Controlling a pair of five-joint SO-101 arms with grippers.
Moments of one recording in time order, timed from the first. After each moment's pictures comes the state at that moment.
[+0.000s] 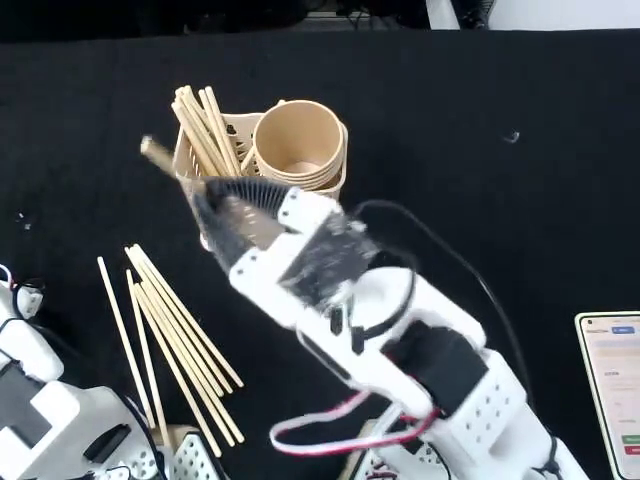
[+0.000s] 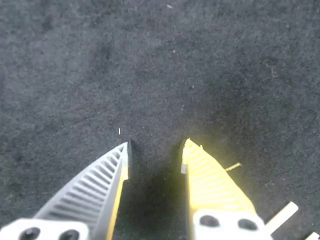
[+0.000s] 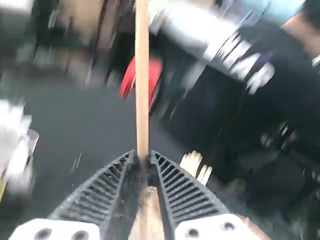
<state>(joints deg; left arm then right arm) -55.9 -5.9 43.3 42.4 19.3 -45.2 -56.0 32.5 32.5 15.3</state>
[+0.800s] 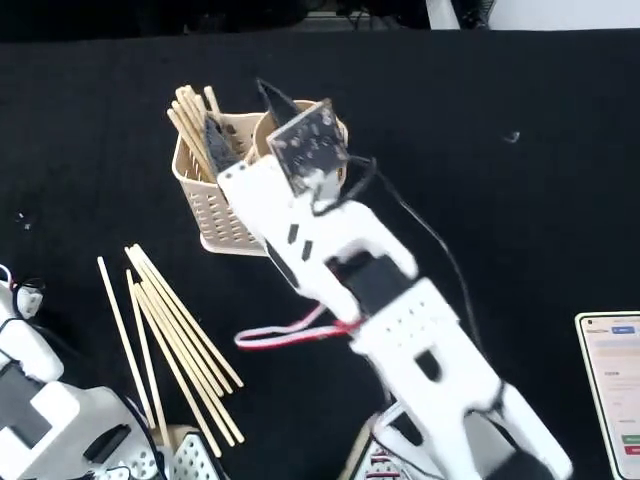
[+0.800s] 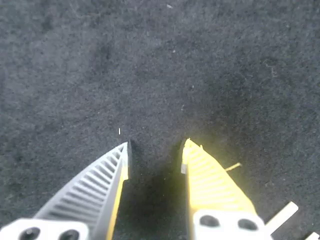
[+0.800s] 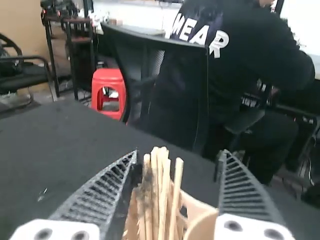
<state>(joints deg) -55.9 -5.9 43.3 42.4 19.3 -36.3 -40.5 37.2 18.3 3.8</state>
